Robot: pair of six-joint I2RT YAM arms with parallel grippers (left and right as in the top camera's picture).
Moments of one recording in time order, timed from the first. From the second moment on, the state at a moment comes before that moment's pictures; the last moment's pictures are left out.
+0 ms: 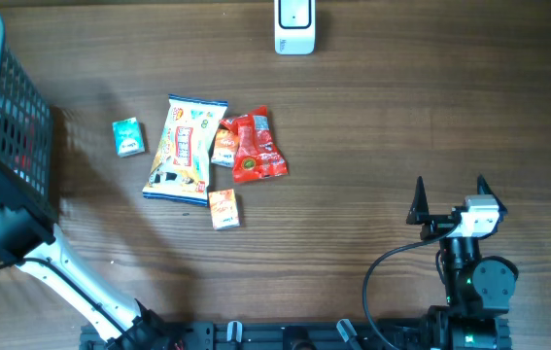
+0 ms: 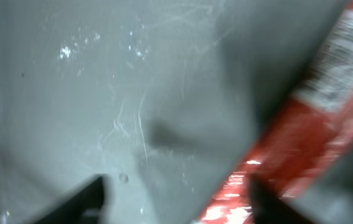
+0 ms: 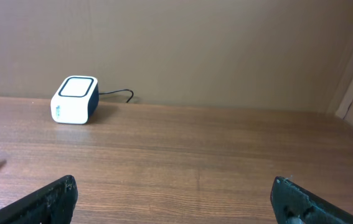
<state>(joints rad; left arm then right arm) 0.64 2.30 1.97 -1.06 -0.26 0.24 -0.07 0.02 0.01 0.00 -0.06 -0.07</state>
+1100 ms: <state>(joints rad) 0.79 2.26 1.96 -1.10 0.25 0.27 -0.07 0.02 0.01 0.00 -0.06 -0.07</state>
